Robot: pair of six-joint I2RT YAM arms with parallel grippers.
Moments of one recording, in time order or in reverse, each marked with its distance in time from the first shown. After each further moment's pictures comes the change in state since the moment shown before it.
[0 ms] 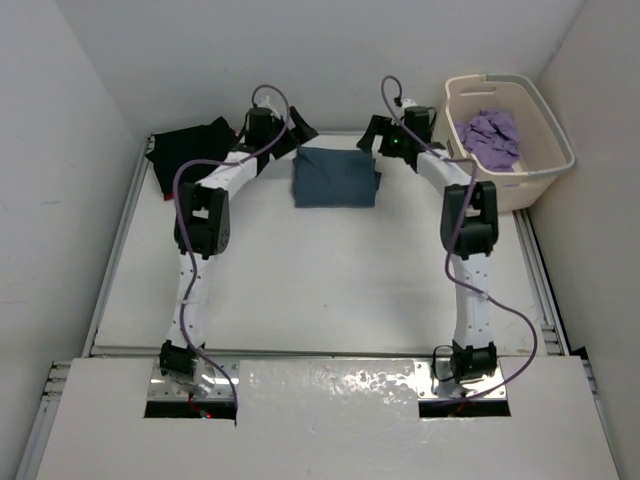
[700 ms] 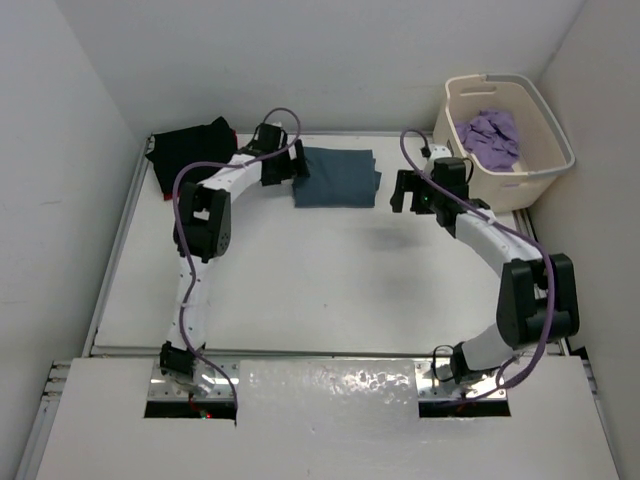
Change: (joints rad) left arm -0.040 -0.146 -0.135 -0.422 -0.200 0.281; right arm 0.010 -0.930 -1.027 -0.048 0.244 -0.195
